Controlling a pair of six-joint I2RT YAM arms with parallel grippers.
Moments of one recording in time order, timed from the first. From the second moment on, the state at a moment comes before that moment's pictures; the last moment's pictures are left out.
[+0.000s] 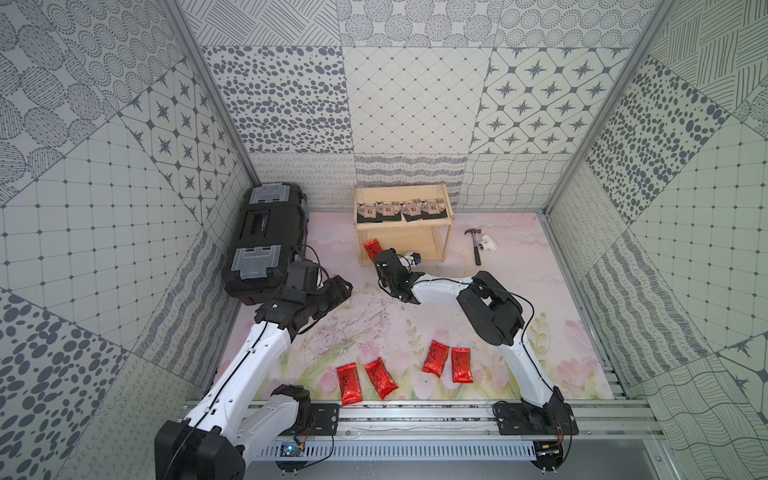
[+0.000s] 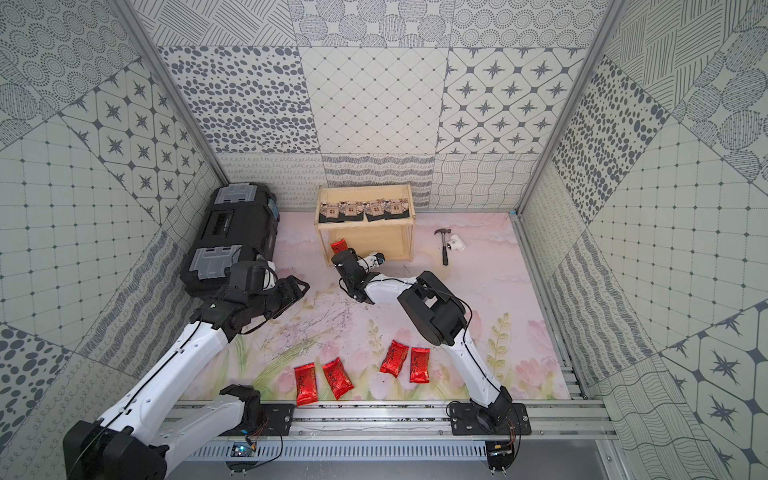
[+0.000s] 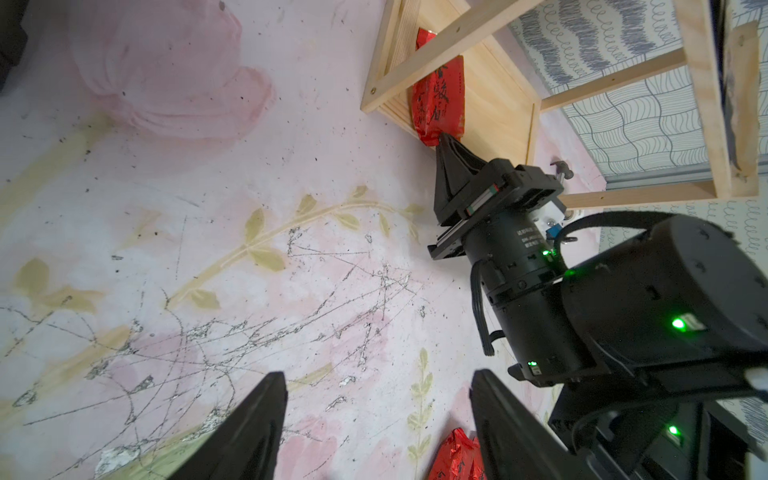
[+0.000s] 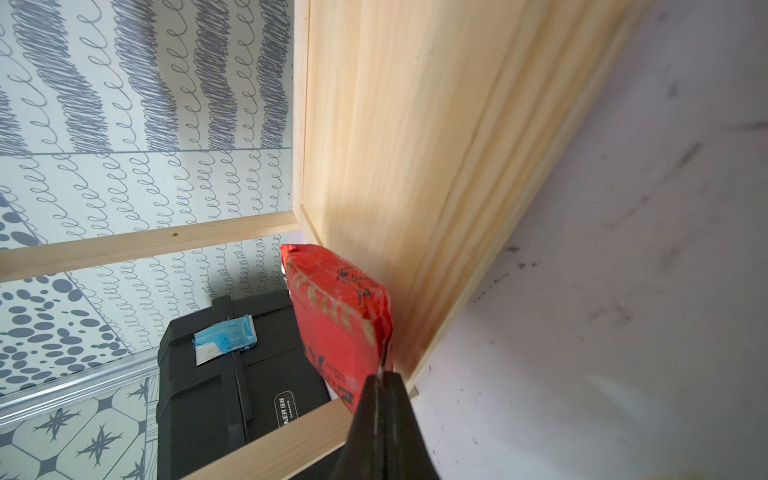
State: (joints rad) left arm -0.17 1.01 0.80 -0.59 0.21 -0.76; right arm 0.85 2.31 1.59 0.18 0.43 1.74
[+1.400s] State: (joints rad) left arm -0.17 1.00 0.80 -0.64 0.21 -0.73; right arm 0.83 2.44 1.79 0.12 0.42 1.69
